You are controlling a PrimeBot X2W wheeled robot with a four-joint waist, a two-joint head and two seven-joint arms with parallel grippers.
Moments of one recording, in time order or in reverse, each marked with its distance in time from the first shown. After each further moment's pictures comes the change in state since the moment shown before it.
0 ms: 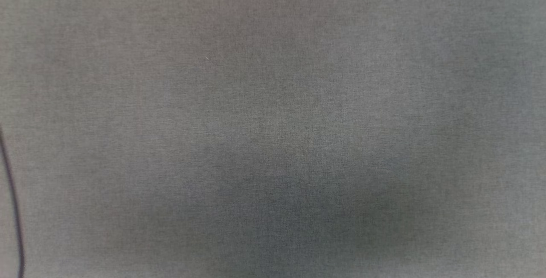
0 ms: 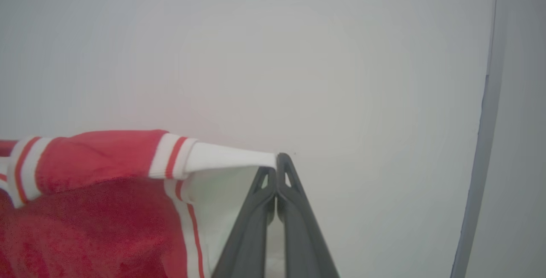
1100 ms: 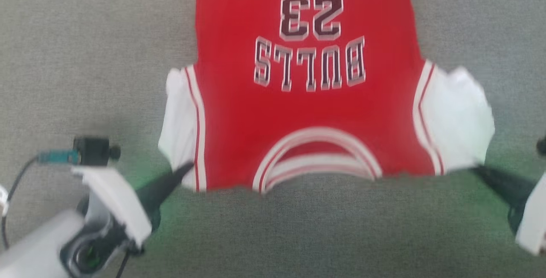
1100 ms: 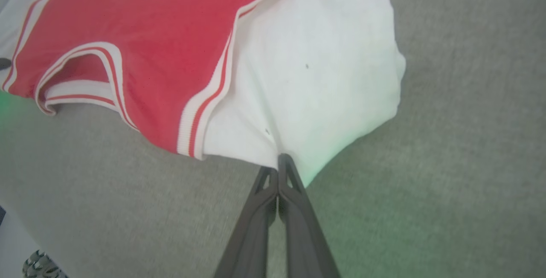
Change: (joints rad) left arm 1.176 0.366 -0.282 -0.651 -0.112 0.000 0.193; right arm 1.467 -0.341 -0.027 -0.783 0.291 0.000 0.446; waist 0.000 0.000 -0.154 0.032
